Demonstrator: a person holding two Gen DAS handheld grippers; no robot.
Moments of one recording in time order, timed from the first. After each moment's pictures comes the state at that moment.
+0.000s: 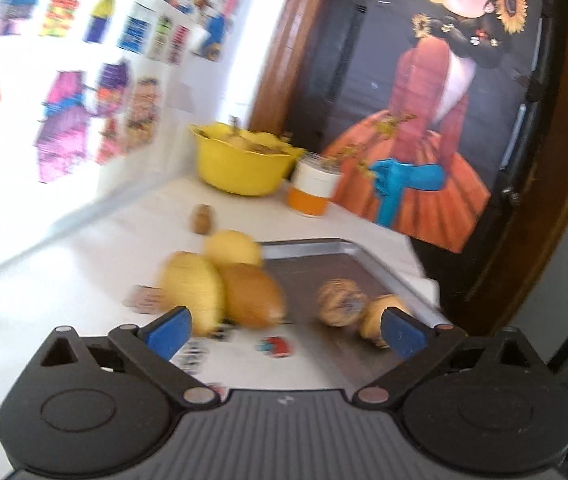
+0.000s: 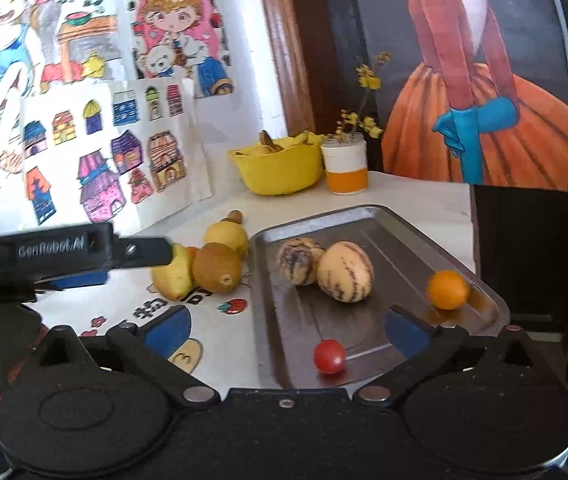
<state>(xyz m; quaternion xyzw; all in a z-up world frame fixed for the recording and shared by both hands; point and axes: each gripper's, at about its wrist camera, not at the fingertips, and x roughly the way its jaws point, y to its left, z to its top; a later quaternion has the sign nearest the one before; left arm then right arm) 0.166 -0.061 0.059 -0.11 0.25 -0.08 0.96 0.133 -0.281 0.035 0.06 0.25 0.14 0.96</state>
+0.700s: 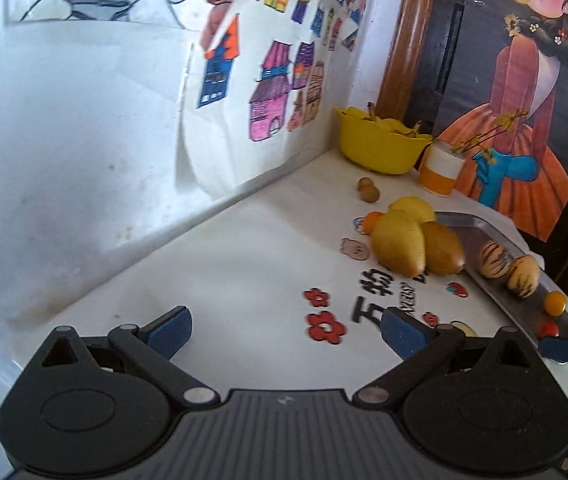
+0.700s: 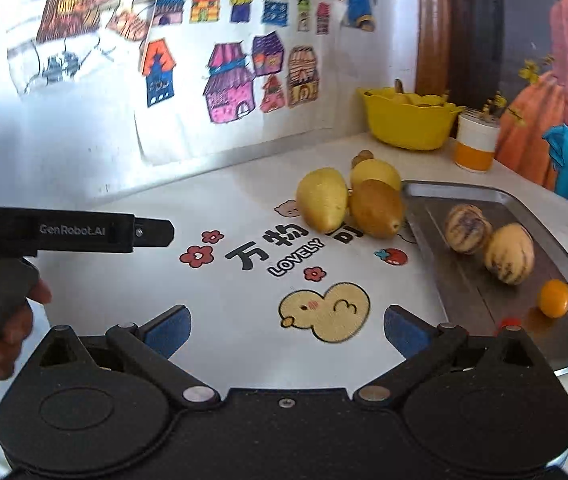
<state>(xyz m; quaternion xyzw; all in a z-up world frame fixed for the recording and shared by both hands) 0.113 0.064 0.029 -0.11 0.29 0.03 0.95 0.122 -0.146 0.023 -0.07 0.32 0.23 0.92</state>
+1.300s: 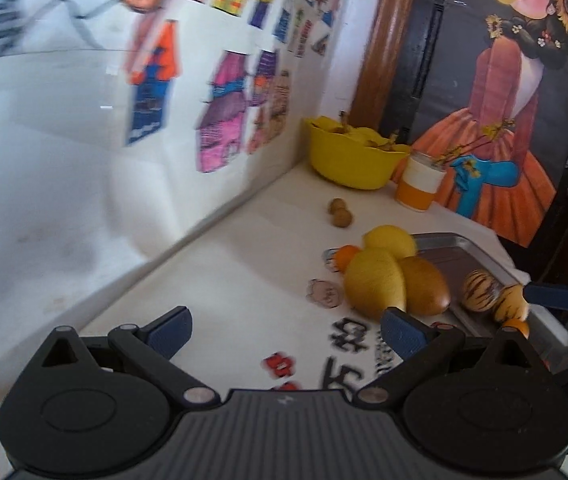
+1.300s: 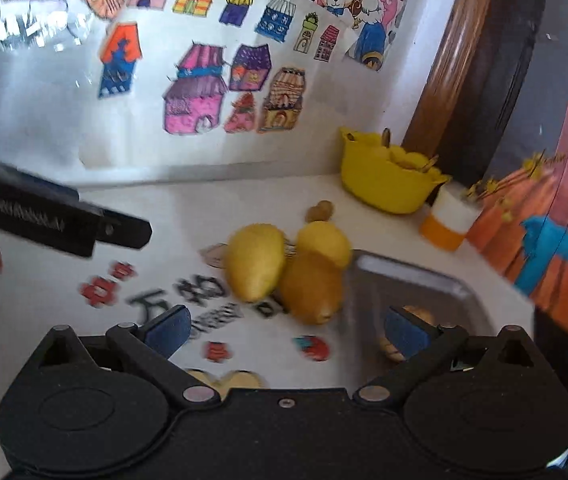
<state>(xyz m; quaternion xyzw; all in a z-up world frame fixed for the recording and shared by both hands) 0.172 0.050 0.042 -0.11 0.28 -0.02 0.95 0.191 -0.143 0.036 -0.21 0.26 0.20 0.92</state>
